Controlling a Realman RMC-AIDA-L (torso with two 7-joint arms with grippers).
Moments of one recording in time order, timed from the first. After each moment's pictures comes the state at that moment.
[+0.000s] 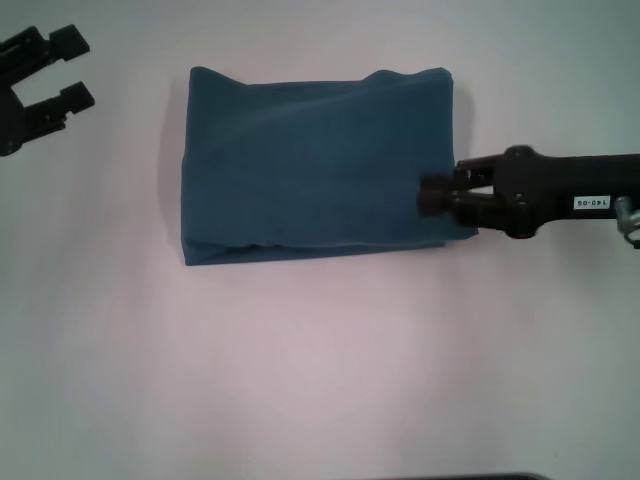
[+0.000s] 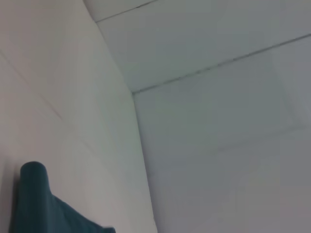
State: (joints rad) left arm -0.41 -2.05 -2.72 -0.74 -1.25 1.70 -2.41; right arm 0.50 2.08 -0.66 -0.68 -2.04 -1.74 1.52
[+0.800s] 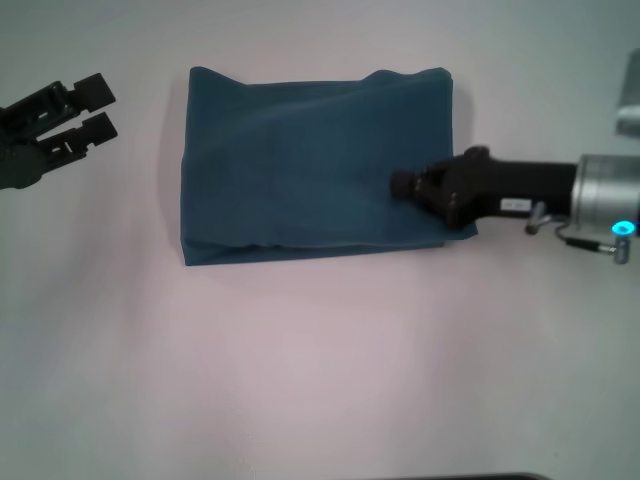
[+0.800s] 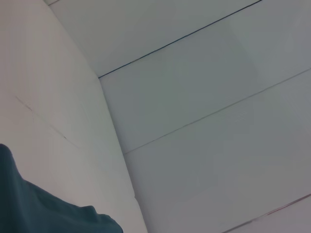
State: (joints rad) left arm -0.38 -2.06 -2.73 -0.68 -1.25 1.79 -2.20; right arm 0.56 2.09 -0.75 -0.43 -1.97 -1.35 1.32
